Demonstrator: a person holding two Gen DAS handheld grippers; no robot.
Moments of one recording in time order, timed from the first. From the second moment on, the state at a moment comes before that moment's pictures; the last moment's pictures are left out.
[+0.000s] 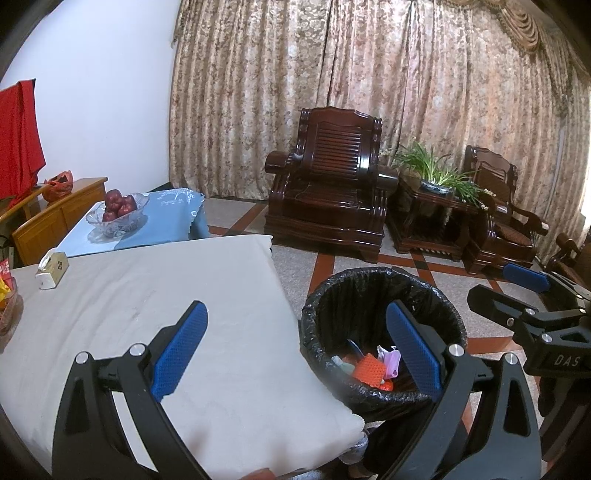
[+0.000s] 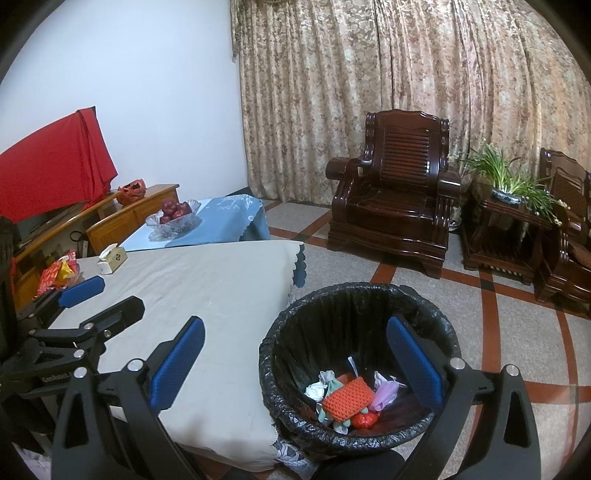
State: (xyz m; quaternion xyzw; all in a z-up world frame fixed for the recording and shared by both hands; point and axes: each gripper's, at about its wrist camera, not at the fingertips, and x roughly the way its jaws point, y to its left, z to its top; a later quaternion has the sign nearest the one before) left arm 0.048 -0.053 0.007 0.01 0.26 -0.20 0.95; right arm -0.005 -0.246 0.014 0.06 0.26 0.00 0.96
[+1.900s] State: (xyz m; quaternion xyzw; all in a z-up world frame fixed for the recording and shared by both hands) left arm 0.042 -0.043 0.003 0.01 0.26 -0.20 0.94; right arm -0.007 -0.244 0.003 0.06 0.27 0.00 0.96
